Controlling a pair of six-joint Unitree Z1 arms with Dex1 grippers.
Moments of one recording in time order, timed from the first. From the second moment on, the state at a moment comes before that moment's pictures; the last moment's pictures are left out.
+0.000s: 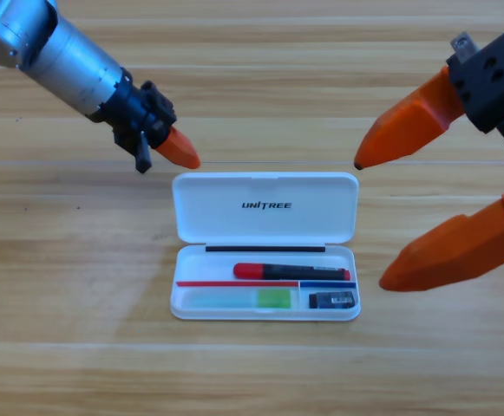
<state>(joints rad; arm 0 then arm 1) -0.35 2.10 -1.43 0.46 -0.50 0.79 0.93 1.50 -1.44 0.82 0.46 -0.48</state>
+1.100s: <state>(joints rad) -0.48 2.14 -1.41 0.64 -0.61 0.95 0.93 1.50 -1.44 0.81 0.47 -0.47</state>
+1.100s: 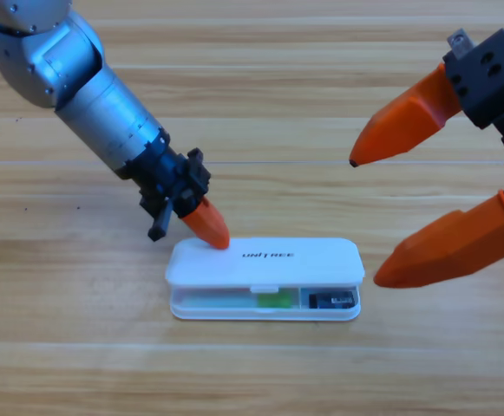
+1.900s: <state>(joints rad) -0.52 2.16 -1.39 0.64 -0.62 0.95 0.93 1.50 -1.44 0.80 0.47 -0.47</state>
